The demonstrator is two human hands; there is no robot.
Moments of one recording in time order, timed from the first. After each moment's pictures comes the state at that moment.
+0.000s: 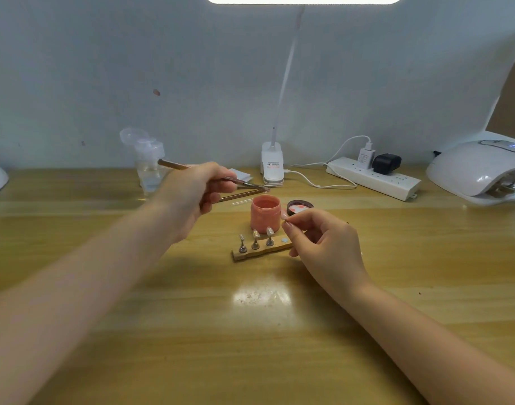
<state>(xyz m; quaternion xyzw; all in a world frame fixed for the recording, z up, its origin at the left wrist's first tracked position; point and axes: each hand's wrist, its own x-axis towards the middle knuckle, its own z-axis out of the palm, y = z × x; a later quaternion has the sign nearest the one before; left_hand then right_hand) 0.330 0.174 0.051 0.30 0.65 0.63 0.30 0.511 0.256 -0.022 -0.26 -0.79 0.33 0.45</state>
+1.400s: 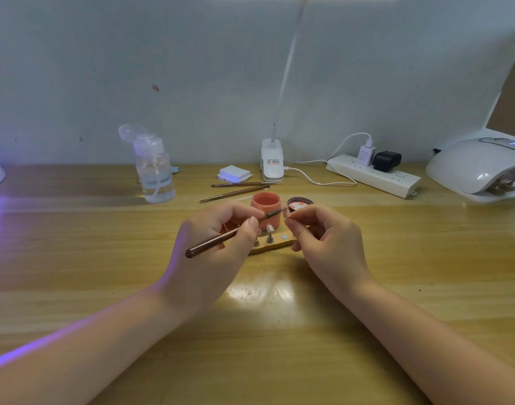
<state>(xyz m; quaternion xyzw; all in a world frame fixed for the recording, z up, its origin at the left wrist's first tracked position) 0.389 0.126 0.007 0.57 0.58 0.59 0.03 0.512 0.257 -0.023 -0.26 -0.78 0.33 0.47</state>
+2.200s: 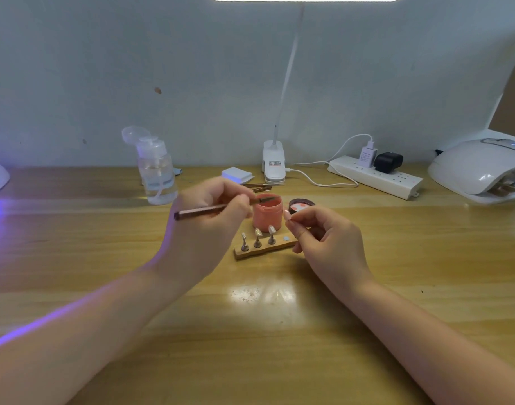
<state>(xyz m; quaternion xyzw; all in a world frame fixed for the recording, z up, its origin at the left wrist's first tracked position) 0.375 0.138 0.025 0.50 0.60 0.62 0.05 0.511 0.259 -0.023 -0.26 -0.78 0.34 0.46</state>
